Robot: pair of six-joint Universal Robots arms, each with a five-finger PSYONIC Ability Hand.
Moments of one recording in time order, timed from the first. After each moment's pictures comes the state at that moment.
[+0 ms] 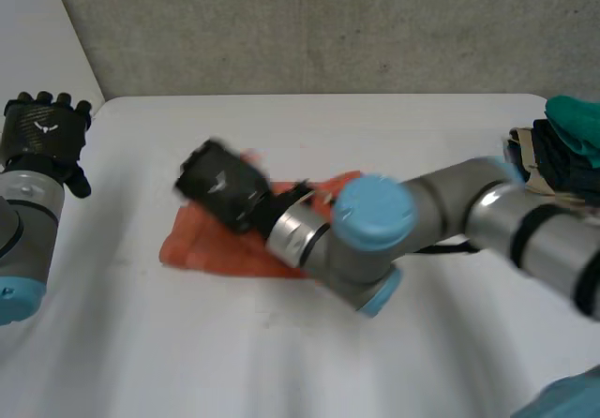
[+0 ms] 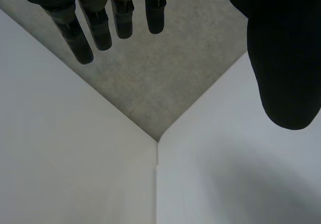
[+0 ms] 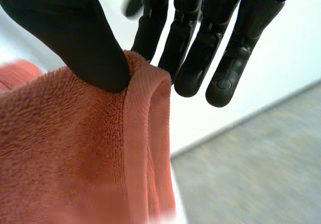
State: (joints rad) left arm 4.60 -1.81 -1.74 3.59 -1.63 3.68; right arm 2.35 -0.61 0.92 -0.49 1.03 2.48; left_hand 0.19 0.20 0.21 0.20 0.05; right_hand 0.98 1.17 1.18 1.19 0.99
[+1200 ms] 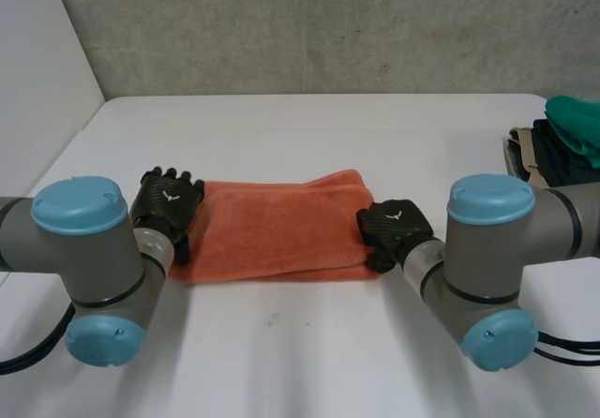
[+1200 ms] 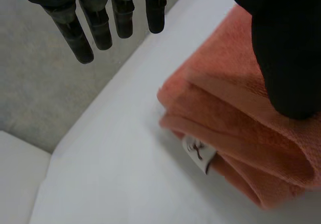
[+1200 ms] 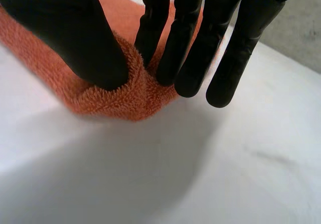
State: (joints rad) left arm 4.29 -2.08 -1.64 3.48 -1.72 3.70; right arm 2.09 -0.91 1.46 -0.14 1.50 2.91; left_hand 0.19 0.20 0.21 0.20 0.05; right_hand 0.92 1.17 1.18 1.18 0.97
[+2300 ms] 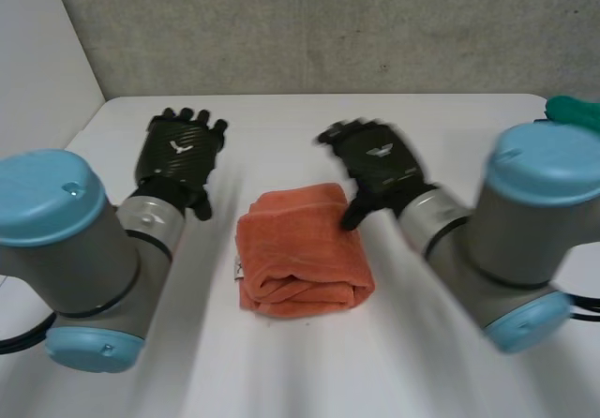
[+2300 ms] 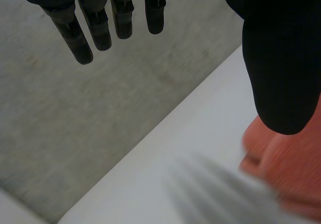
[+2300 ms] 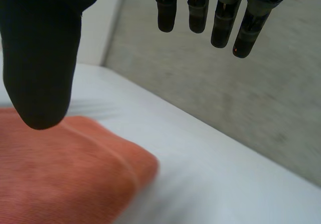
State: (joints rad) left arm 4.17 -1.88 -1.64 3.50 -1.73 3.57; right arm 2.12 -1.15 1.46 -0.21 1.39 3.00; left_hand 0.19 0.20 0.21 0.20 0.05; right_hand 0.20 0.22 0.21 0.23 0.06
